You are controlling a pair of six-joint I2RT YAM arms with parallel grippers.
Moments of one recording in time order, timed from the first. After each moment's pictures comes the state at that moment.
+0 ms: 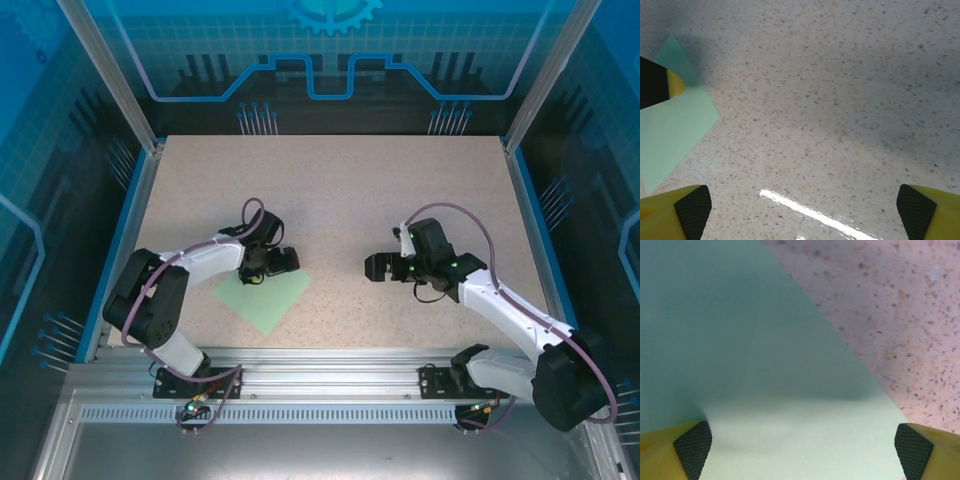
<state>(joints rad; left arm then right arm) -0.43 1.62 0.88 -0.51 0.06 -0.72 0.45 1.12 0.68 -0.46 -0.20 0.42</state>
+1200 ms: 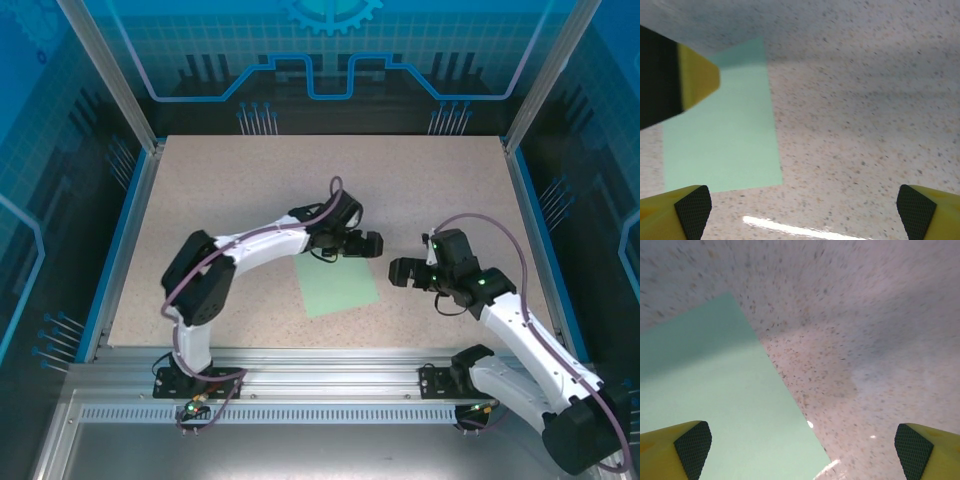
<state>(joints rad) -0.74 1.88 1.40 -0.47 0.19 -0.69 0.38 0.89 0.68 -0.70 -0.08 0.47</state>
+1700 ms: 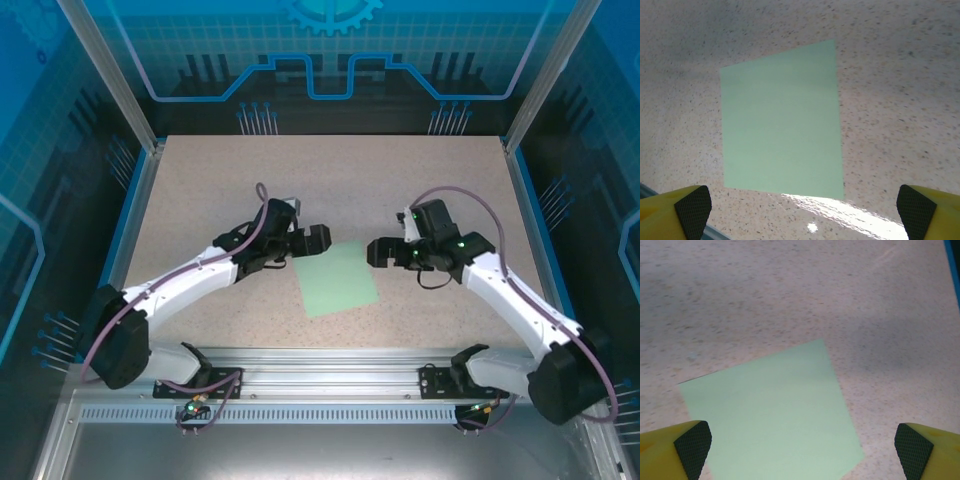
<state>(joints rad) -0.61 1.36 0.91 -0.31 0.01 -0.72 0.43 1.20 0.92 -0.70 -0.25 0.45</state>
